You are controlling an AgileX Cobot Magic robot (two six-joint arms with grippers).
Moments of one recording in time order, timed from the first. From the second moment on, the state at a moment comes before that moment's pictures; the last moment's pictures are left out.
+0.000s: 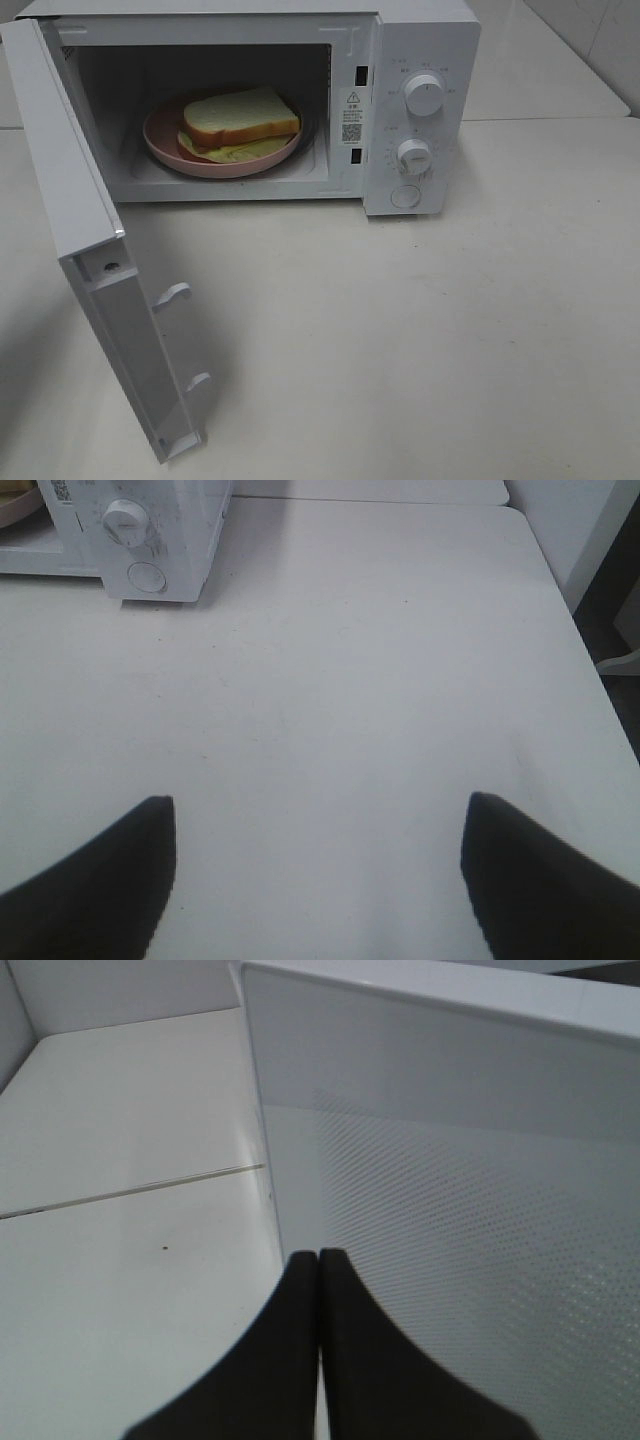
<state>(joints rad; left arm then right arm) 0.03 1.34 -0.26 0.34 -0.83 -0.12 0.13 0.00 -0.51 -0.13 1.04 0.09</state>
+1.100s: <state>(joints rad) -0.37 1.61 -0.50 0.03 -0.90 -0.02 0.13 0.00 -0.51 -0.13 1.04 0.09</state>
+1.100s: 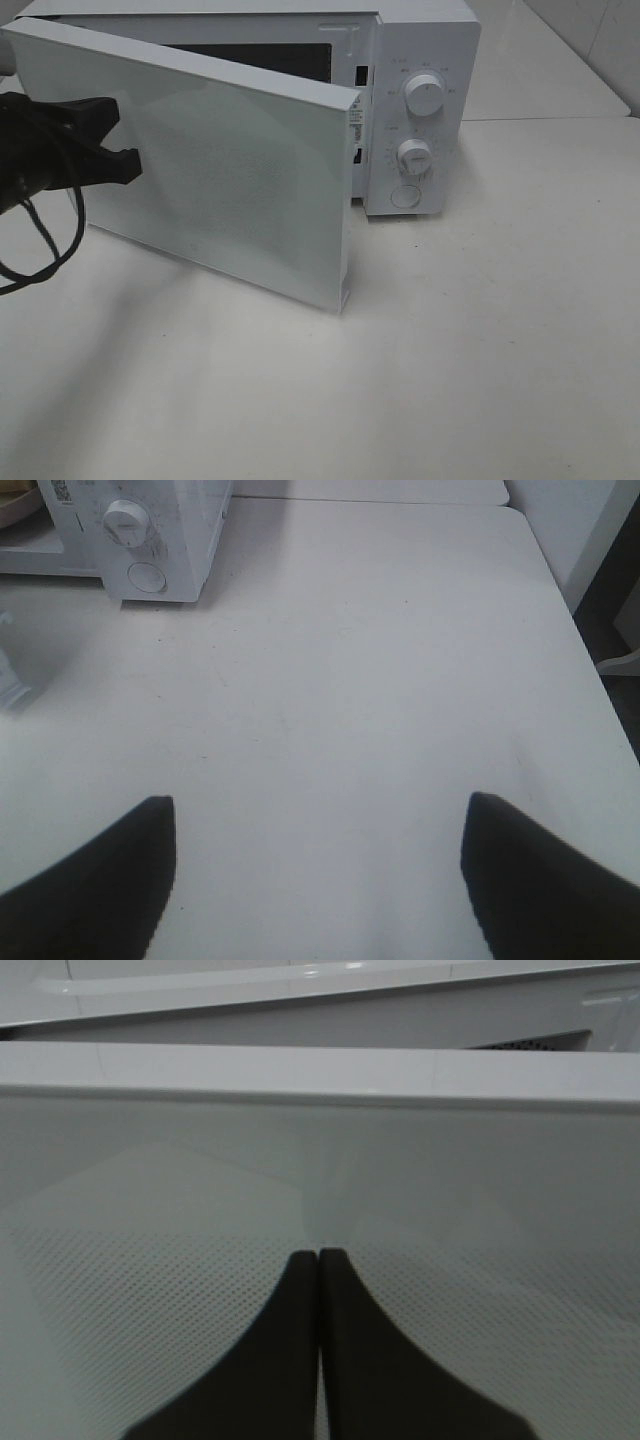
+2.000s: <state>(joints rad) -0.65 1.90 -0.90 -0.34 -0.79 0.24 0.13 0.00 -0.51 -0.13 1.04 0.09</state>
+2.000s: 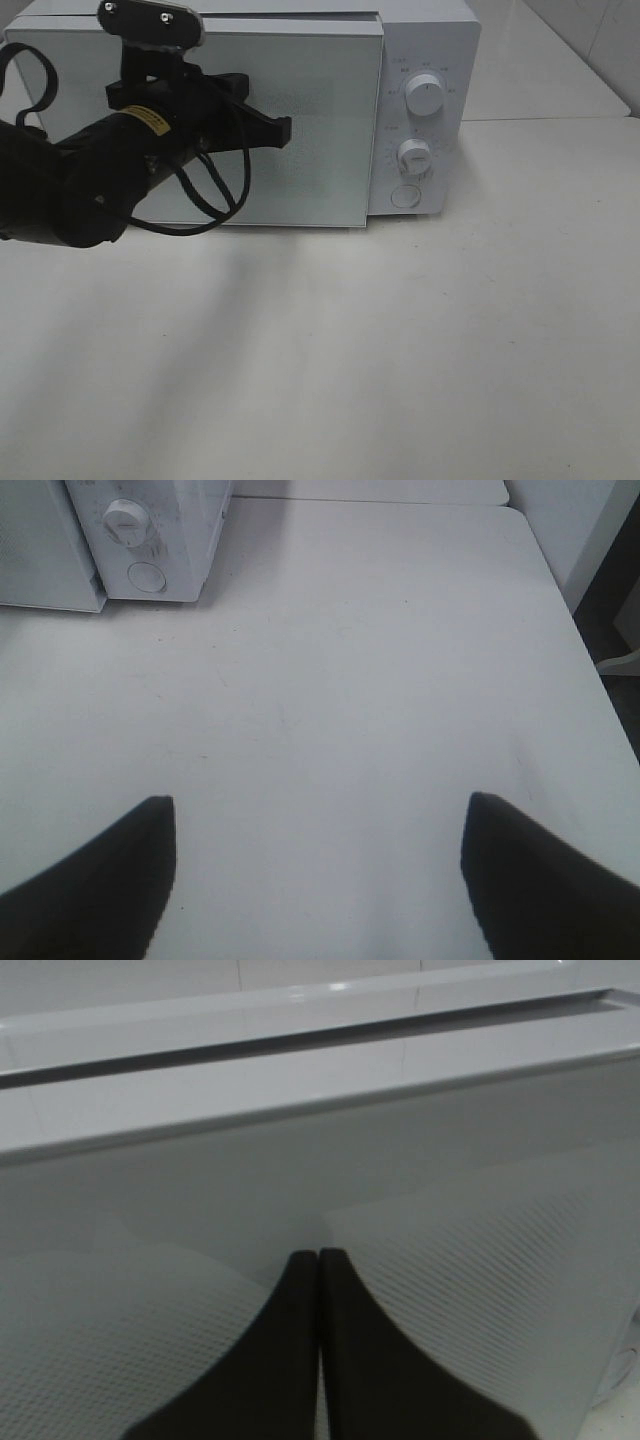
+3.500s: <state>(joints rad) -0.72 2.00 -1.06 -0.45 -0.70 0.34 0.13 0.00 -0.51 -0.13 1.04 0.09</state>
